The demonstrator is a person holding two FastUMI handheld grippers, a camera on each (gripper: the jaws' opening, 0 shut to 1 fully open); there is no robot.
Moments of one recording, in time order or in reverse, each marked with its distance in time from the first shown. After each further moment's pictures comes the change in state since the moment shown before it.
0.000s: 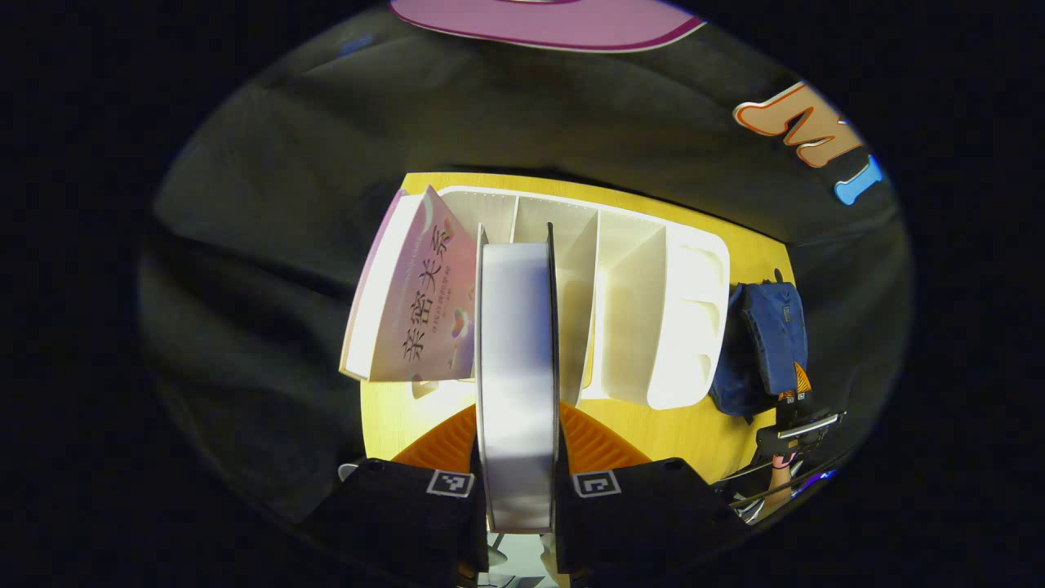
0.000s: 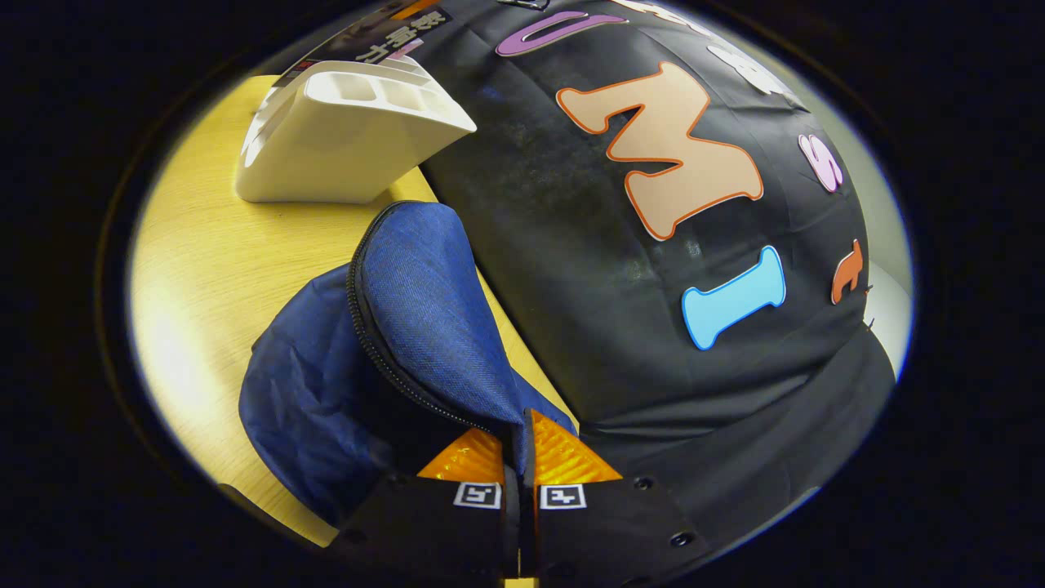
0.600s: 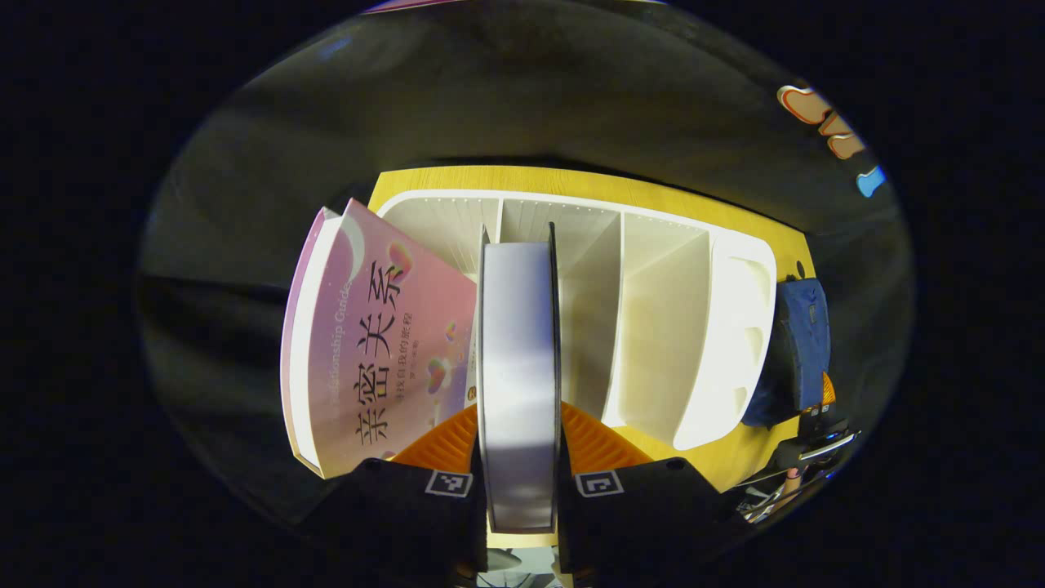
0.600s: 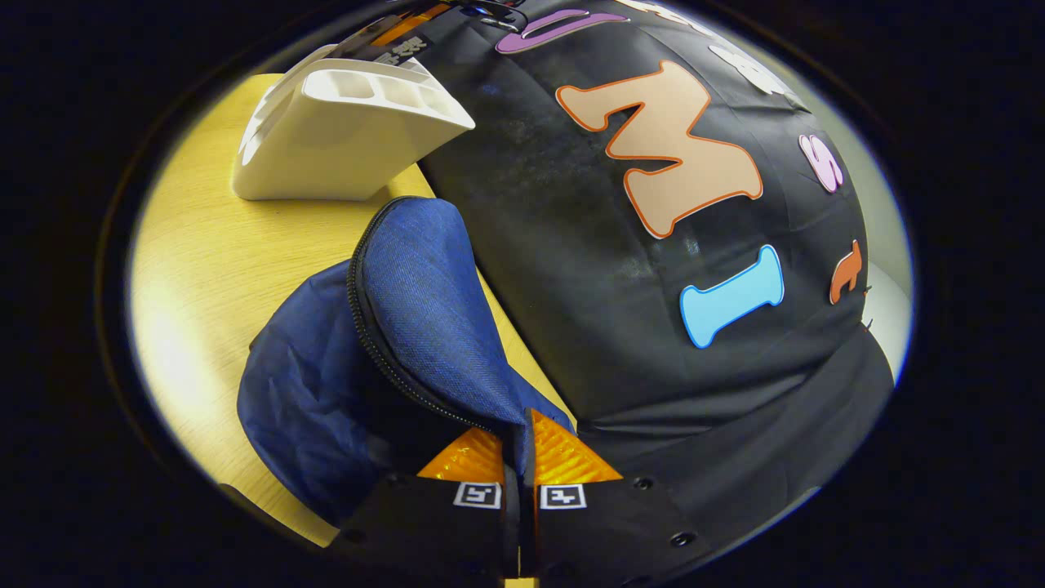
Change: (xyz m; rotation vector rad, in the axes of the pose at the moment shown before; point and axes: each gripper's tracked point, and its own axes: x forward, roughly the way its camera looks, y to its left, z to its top) left arm 0.081 -0.002 0.032 0.033 0.065 0.010; right arm 0.000 -0.001 -0.001 -0.011 0.017 -0.006
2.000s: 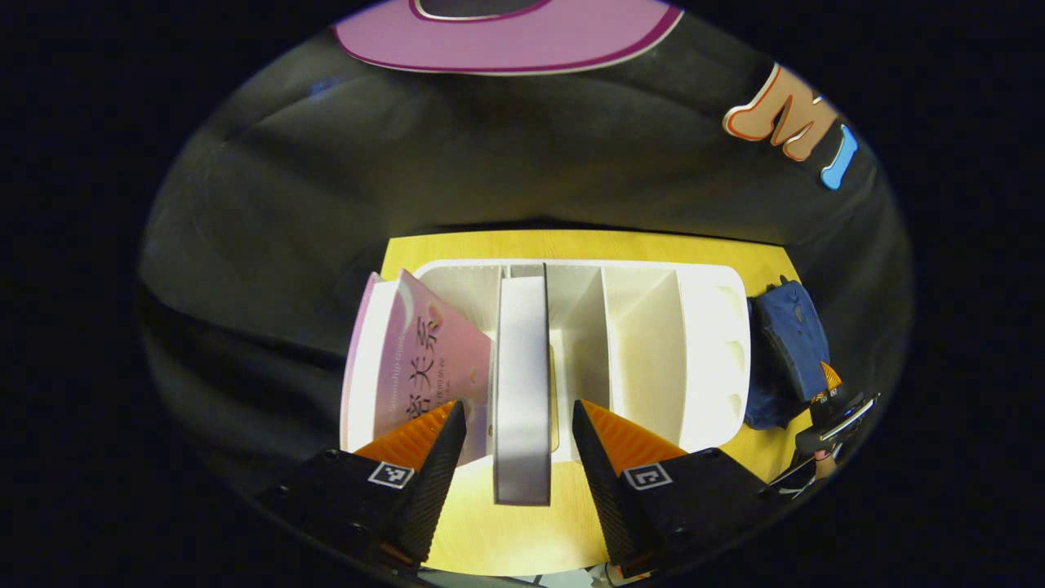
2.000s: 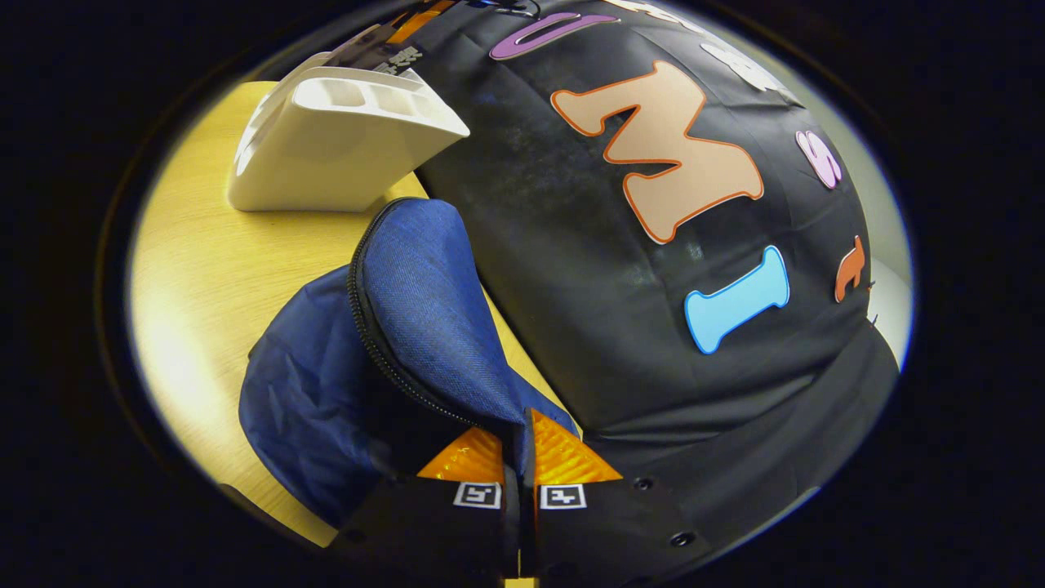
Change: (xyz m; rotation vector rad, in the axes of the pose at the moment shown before) left arm -0.017 0.007 0.029 0.127 -0.187 -0.008; right arm 0.011 -0.002 0.005 0.026 -0.035 0.016
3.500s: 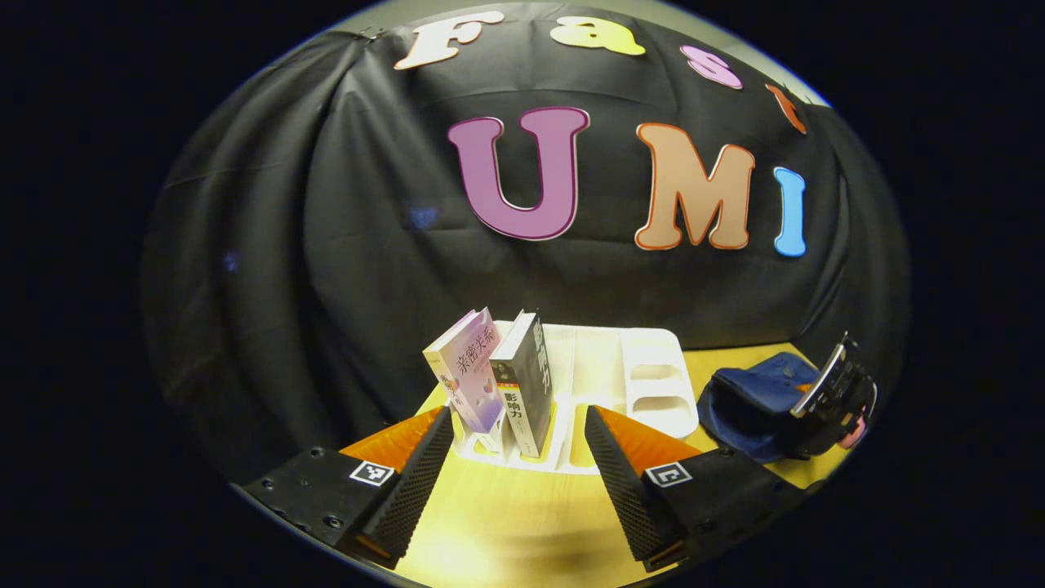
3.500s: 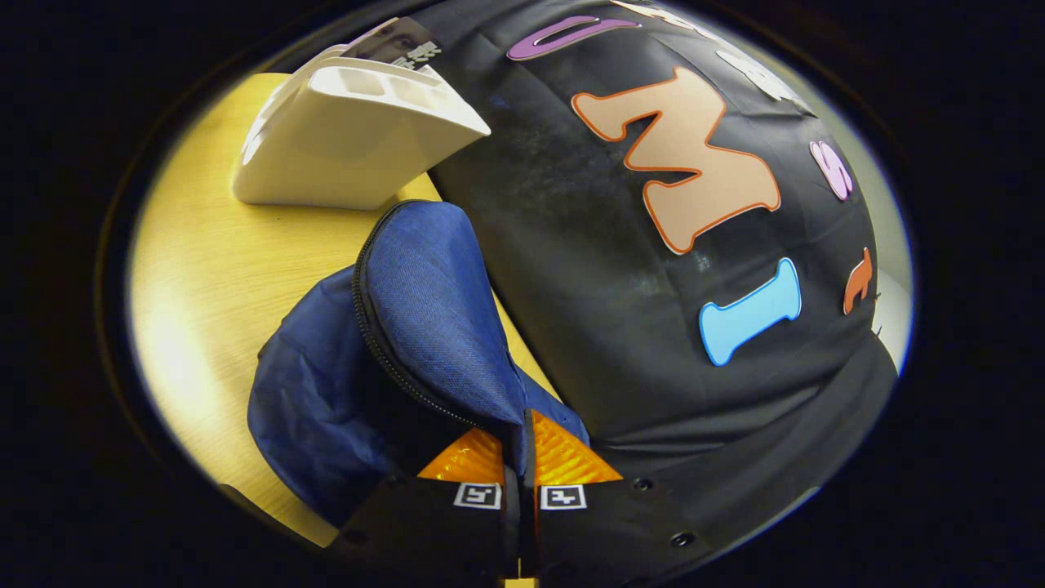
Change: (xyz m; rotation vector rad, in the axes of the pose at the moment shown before) left arm -0.145 -0.060 -0.123 -0.060 -0.777 0.260; right arm 0.007 0.017 0.008 -0.023 -0.033 0.017
